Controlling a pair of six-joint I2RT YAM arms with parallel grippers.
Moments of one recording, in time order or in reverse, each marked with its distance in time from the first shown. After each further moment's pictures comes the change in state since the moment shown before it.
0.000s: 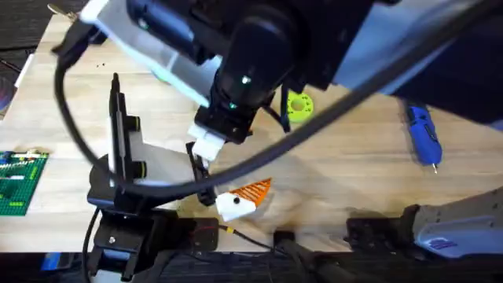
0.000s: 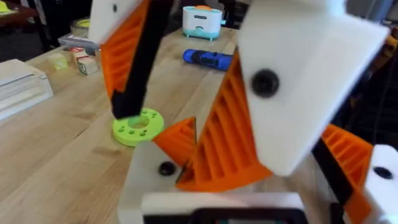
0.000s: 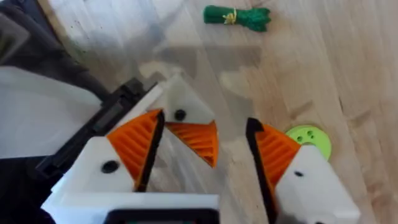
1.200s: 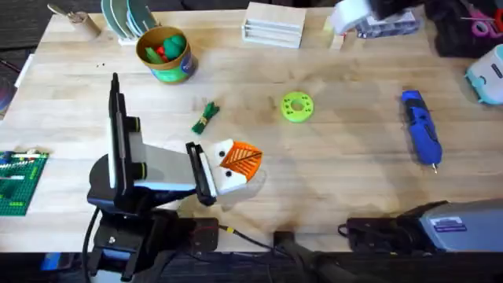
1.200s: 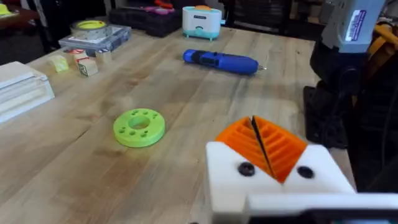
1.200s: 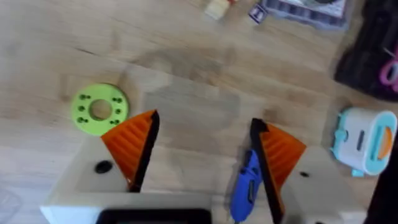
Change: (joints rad) left arm 0.000 0.000 0.000 0.000 0.000 0.011; right arm -0.740 -0.144 0.000 -0.066 0.233 0.039
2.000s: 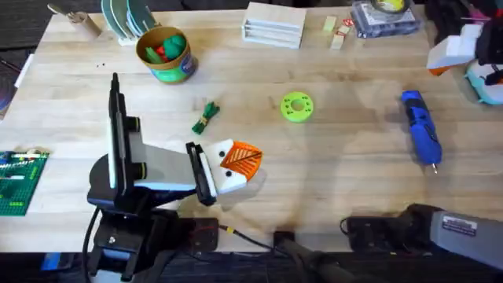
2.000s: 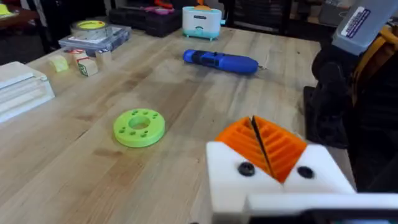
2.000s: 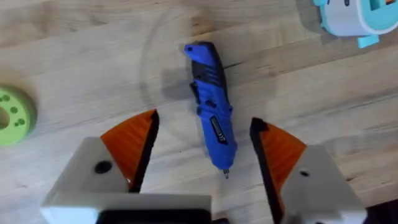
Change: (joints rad) left arm 0.000 0.000 0.000 0.000 0.000 0.000; right arm -0.620 -0.239 -0.392 0.045 -0.185 -0.022
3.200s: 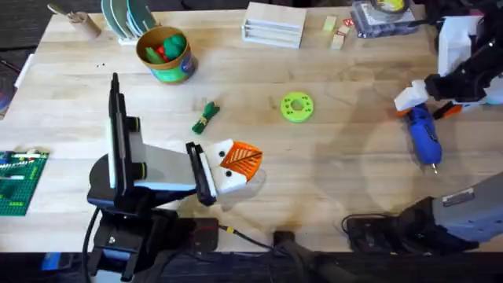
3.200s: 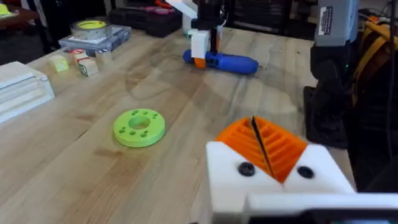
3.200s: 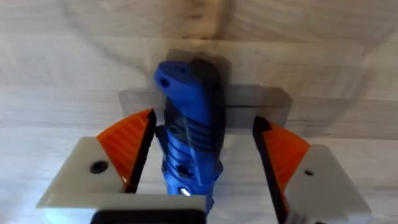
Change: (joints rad) left arm 0.000 0.000 0.000 0.000 0.000 0.000; right arm -0.158 0.520 -0.055 0.156 -0.091 -0.390
